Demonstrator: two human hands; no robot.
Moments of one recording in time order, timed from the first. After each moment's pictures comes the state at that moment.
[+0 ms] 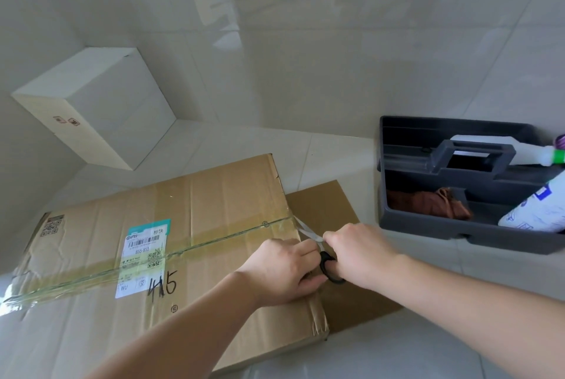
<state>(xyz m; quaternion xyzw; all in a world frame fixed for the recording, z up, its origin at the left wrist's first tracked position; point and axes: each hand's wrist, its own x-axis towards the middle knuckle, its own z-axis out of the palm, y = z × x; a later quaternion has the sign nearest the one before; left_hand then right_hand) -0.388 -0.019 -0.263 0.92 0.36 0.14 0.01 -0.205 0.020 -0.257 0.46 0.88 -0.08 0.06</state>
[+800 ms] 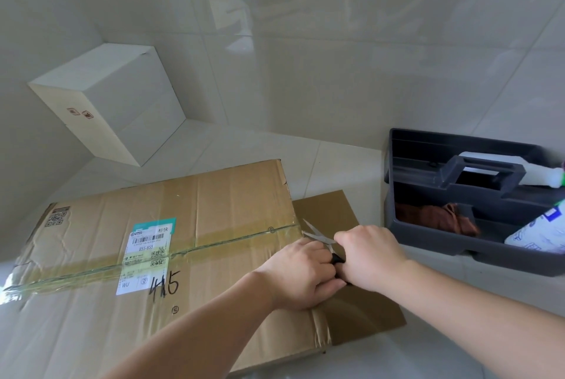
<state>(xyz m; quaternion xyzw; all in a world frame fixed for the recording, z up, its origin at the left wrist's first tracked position) -0.380 -0.014 -0.269 0.92 0.34 0.20 0.06 -0.210 0.024 -0.255 0.49 0.87 -0.06 0.04</state>
